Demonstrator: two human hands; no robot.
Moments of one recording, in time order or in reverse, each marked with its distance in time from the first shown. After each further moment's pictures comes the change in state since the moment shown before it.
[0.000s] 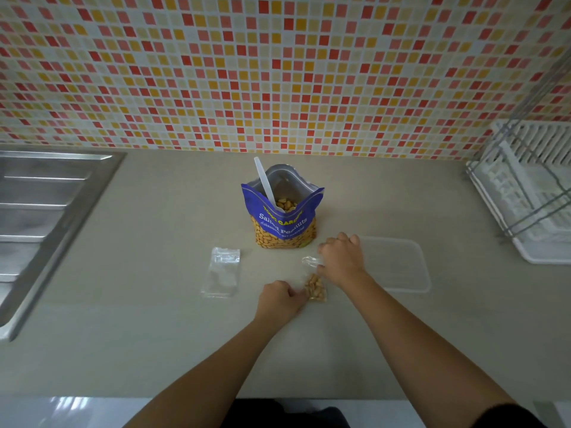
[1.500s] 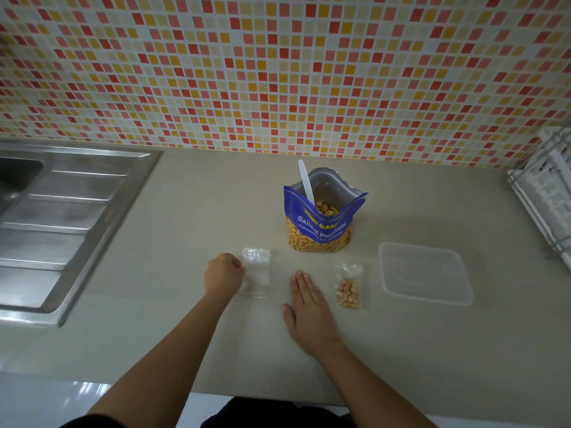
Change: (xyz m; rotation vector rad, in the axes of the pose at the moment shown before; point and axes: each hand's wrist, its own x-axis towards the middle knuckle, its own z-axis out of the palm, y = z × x) left_hand 0.042 -0.087 -0.122 0.007 0.349 -0.261; right_hand -0.050 -0.140 0.073 0.451 0.121 -0.060
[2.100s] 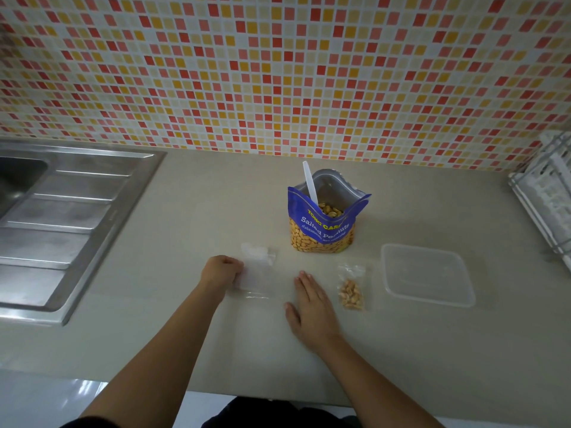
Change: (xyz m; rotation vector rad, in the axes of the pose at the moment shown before) left_hand 0.001 -0.007 -0.017 -0.443 -0.168 -0.114; right_hand 0.005 0.000 -0.004 0.118 0.122 -0.009
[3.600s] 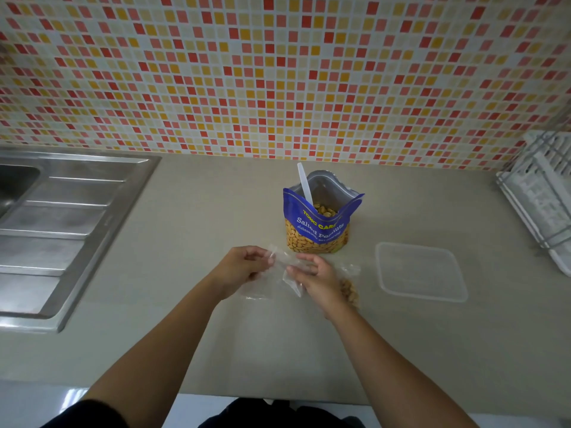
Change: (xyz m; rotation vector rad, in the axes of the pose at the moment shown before) left_hand -0.015 0.025 0.013 -0.199 -0.483 0.205; right_hand 0.049 -0.015 -0.061 1.148 -0.077 0.600
